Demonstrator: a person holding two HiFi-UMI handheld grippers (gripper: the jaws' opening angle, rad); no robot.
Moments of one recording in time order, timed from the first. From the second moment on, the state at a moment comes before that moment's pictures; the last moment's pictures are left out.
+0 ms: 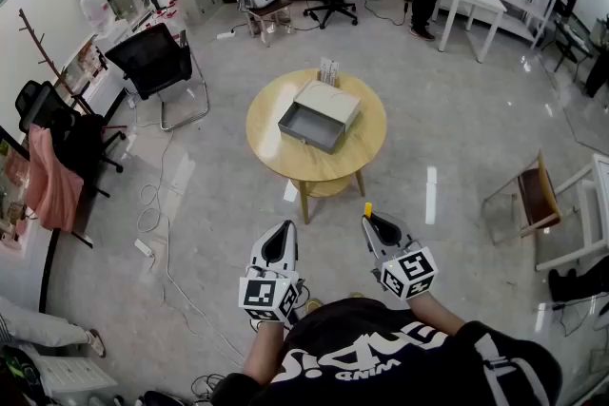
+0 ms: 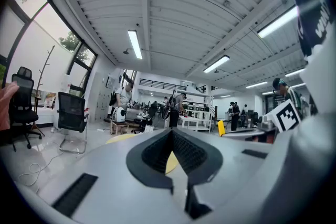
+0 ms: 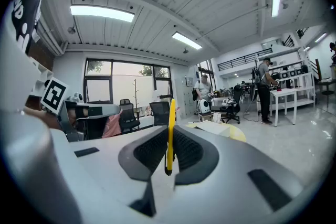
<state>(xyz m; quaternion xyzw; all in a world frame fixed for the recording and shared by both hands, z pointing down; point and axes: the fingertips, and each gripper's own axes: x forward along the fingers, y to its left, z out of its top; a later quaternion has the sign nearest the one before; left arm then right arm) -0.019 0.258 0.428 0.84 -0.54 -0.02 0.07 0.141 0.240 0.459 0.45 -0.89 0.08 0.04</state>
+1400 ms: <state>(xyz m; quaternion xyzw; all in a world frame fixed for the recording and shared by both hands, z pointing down) -0.070 0.227 0.447 0.87 -0.49 -0.02 0.07 0.098 0.227 0.475 0.50 -0.86 0.07 0.03</state>
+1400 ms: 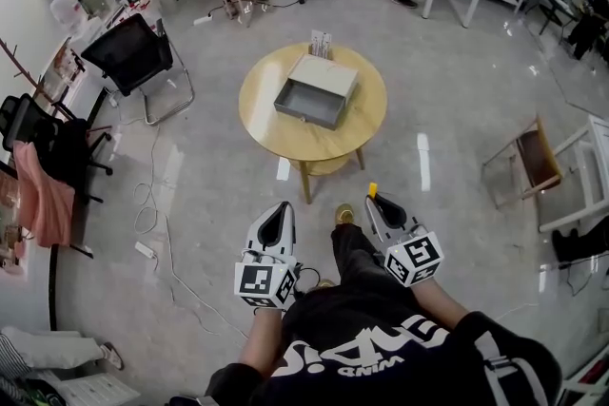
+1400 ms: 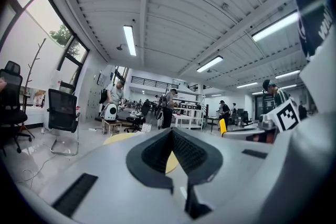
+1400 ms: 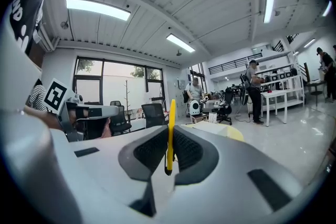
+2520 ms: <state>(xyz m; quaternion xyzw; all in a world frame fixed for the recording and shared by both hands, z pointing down) -0.076 0.006 0.445 0.86 -0.51 -0.01 0.08 0.089 -0.004 0.474 0.48 -0.87 0.07 0.03</state>
